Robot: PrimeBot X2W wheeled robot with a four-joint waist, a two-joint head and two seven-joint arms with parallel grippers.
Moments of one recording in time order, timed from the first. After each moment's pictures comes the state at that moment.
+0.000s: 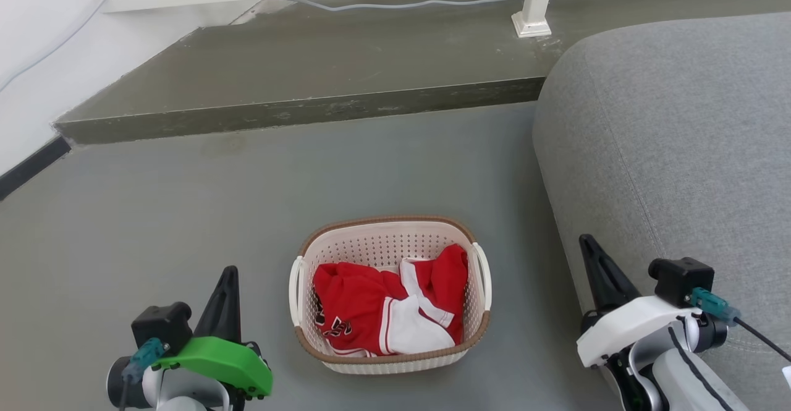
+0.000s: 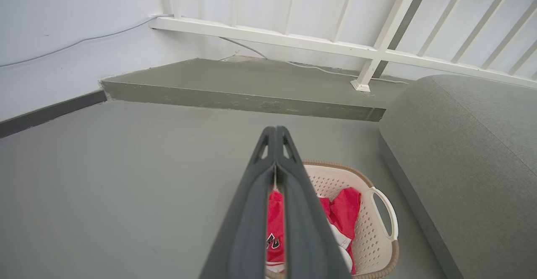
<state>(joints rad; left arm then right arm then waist) -0.08 0.04 -0.21 0.35 -0.40 -0.03 -0.25 -0.07 -0.16 0.34 0.33 0.43 0.00 -0.25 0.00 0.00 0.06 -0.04</state>
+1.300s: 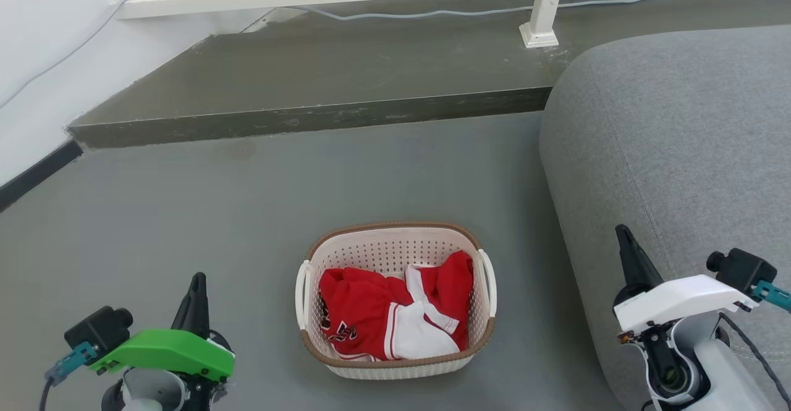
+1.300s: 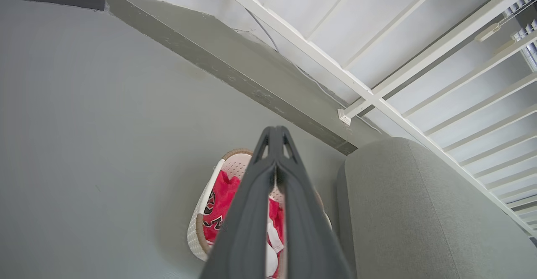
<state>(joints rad) -0.08 0.04 -0.10 0.34 -0.82 -0.06 -0.11 -0.07 -0.12 0.18 0.32 0.86 0.04 -0.13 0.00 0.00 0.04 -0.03</state>
